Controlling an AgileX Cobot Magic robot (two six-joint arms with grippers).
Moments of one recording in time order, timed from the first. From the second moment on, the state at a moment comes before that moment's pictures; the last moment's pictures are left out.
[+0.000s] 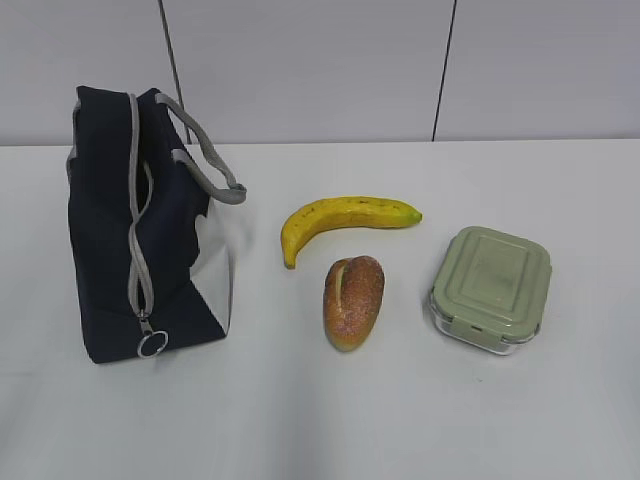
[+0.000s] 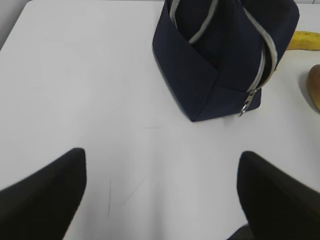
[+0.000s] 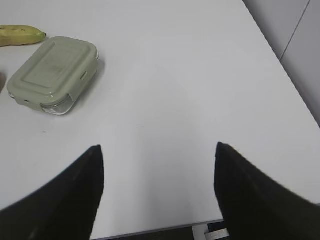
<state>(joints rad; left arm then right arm) 0.02 -0.02 -0.52 -0.05 1.11 0.03 -0.08 -0.02 -0.50 -0.14 1.14 0.02</state>
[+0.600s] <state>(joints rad) 0.02 -0.02 -0.52 -0.05 1.11 0.03 -0.08 -0.02 -0.50 -0.14 1.14 0.02</state>
